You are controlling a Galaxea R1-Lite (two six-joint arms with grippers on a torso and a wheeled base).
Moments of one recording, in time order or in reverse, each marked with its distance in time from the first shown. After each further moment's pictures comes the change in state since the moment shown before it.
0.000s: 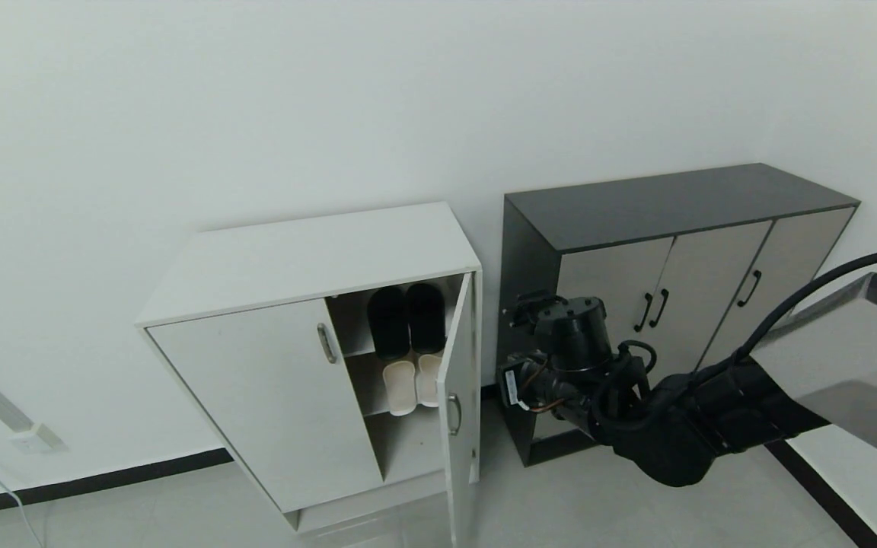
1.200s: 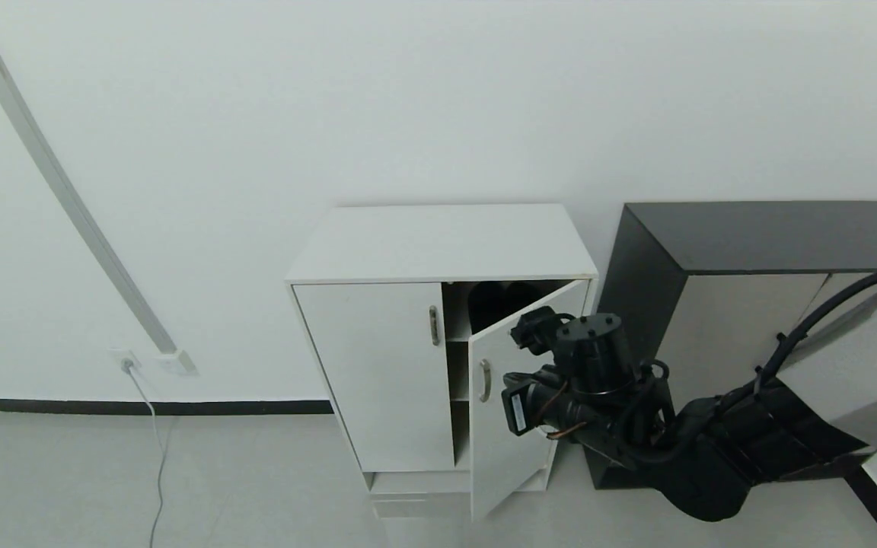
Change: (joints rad) left arm -0.001 0.000 0.000 0.000 0.001 0.000; right arm 0.014 -0.048 0.154 -0.113 0.150 -0.028
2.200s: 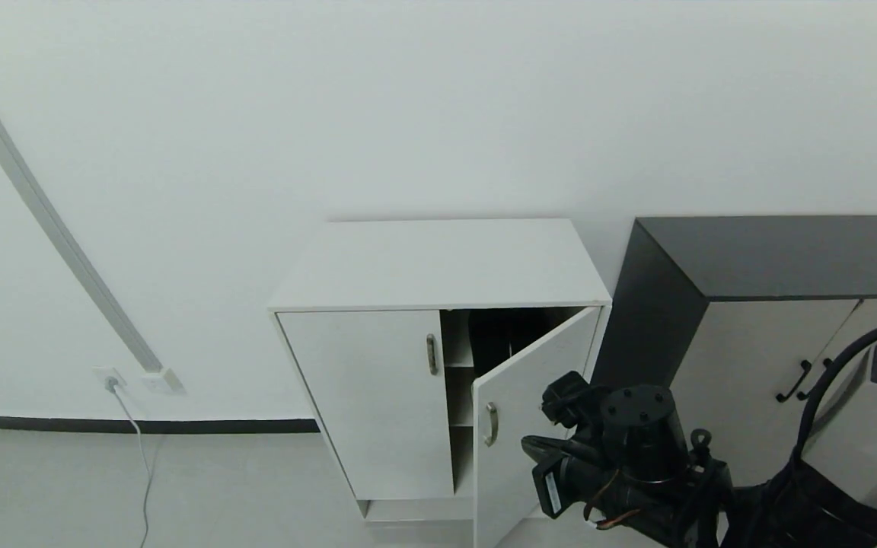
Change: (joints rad) left arm 0.001 0.000 0.000 0.000 0.000 0.001; right arm 0.021 -0.026 0.370 -0.304 0.079 -0.001
